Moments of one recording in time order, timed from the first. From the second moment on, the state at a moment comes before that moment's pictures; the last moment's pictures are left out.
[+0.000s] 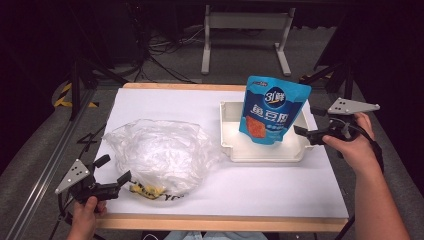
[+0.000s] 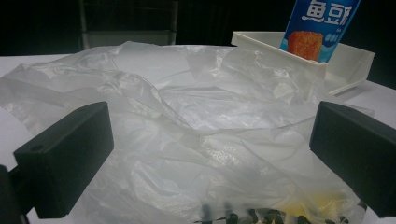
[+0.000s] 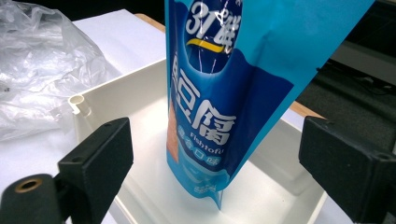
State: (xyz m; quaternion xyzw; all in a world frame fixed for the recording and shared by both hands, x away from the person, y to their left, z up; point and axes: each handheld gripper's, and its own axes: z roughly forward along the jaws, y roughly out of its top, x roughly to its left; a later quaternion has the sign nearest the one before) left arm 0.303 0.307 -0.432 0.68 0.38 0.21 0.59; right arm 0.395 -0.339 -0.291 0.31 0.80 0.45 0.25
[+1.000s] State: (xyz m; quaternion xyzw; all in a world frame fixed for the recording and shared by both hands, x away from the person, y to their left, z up) left arm 0.303 0.307 -0.432 0.68 0.38 0.21 0.59; right arm 0.335 -0.278 -0.298 0.23 0.77 0.56 0.18
